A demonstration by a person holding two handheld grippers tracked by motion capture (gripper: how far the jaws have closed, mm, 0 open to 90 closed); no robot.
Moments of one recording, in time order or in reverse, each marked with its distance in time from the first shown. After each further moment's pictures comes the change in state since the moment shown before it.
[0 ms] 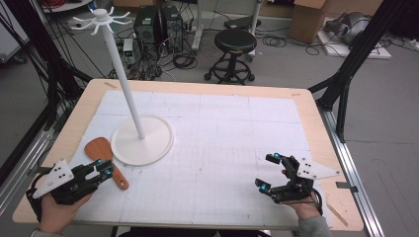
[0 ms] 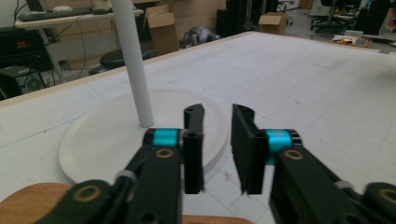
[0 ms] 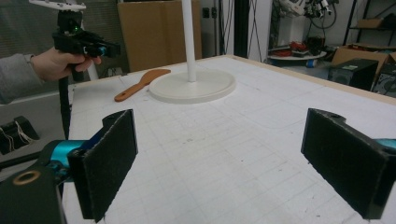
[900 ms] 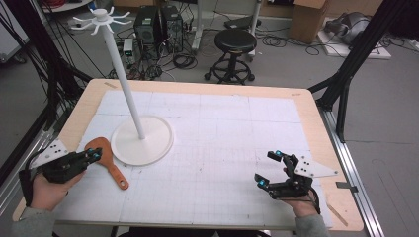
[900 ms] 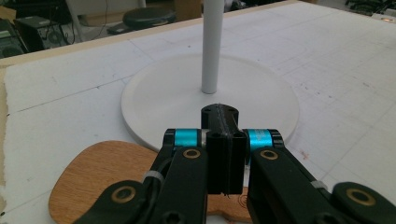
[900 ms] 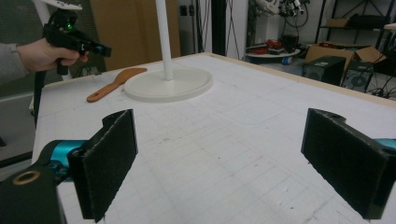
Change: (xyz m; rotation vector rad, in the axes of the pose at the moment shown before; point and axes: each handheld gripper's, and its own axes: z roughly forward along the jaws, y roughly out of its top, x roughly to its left) left arm 0.065 -0.002 0.011 0.164 0.063 -0.088; right arm -0.002 -0.002 0.004 0.016 -0.089 -0.001
